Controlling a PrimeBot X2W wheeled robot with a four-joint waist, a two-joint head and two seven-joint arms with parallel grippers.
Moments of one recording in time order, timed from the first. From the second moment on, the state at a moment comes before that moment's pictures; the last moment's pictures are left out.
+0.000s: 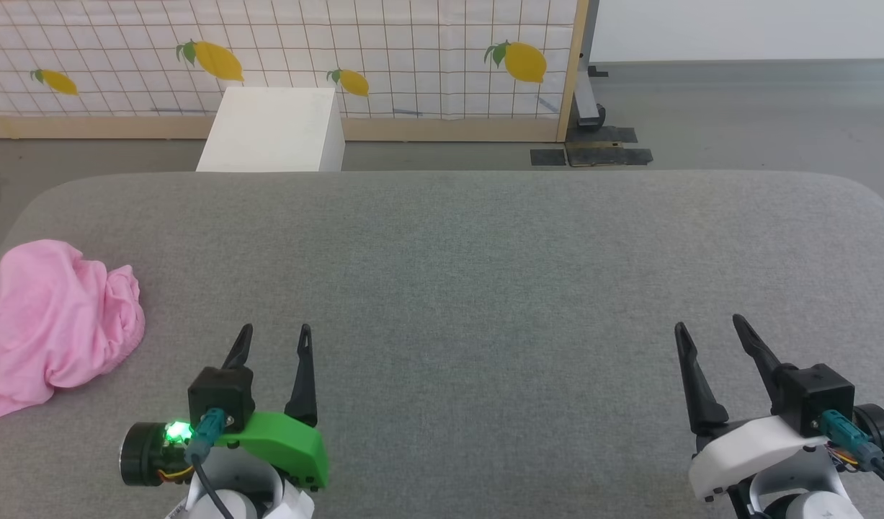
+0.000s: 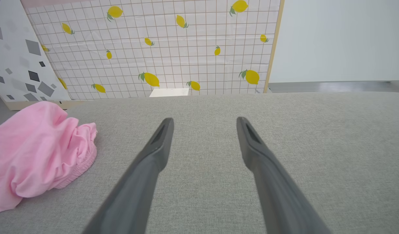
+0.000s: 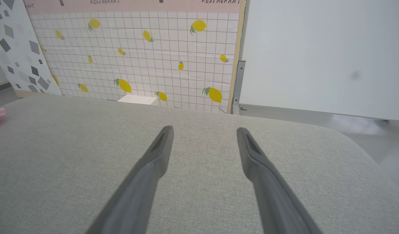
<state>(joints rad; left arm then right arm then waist) -0.04 0.06 -0.07 0.07 -0.05 0.02 -0.08 0.02 -0.05 -0.03 0.02 0.03 0.13 -0.06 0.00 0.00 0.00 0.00</state>
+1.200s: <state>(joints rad) -0.05 0.09 -0.11 0.12 -0.13 0.06 -0.14 0.01 -0.05 -0.05 0.05 0.06 0.13 -0.11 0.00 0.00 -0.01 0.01</state>
